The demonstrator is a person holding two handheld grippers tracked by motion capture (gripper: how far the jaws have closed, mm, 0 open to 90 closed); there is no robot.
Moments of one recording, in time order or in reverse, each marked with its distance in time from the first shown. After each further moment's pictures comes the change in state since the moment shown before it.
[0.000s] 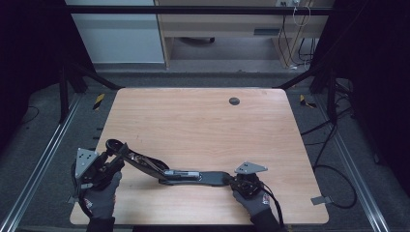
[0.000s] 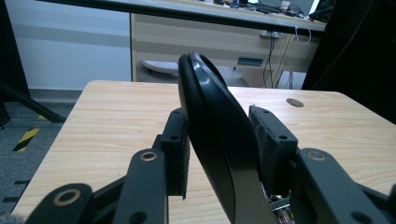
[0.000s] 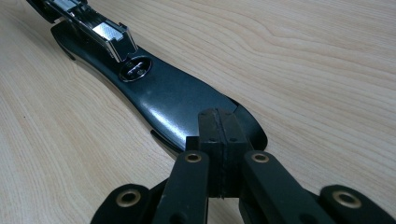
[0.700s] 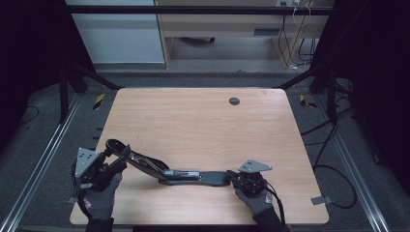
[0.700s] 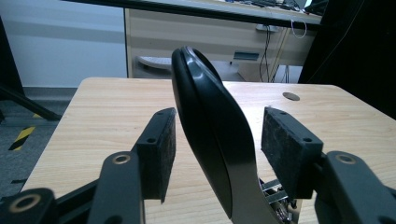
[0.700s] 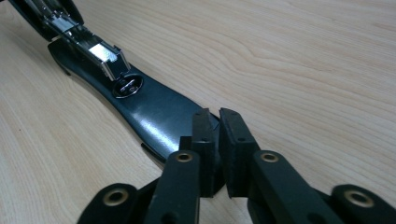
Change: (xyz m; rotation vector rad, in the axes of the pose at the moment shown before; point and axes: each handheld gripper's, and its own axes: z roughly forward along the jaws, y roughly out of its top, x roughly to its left) left arm 0.001 0.001 0.000 0.023 -0.020 0.014; right arm -0.003 0.006 -0.010 -0.047 -0.030 -0.018
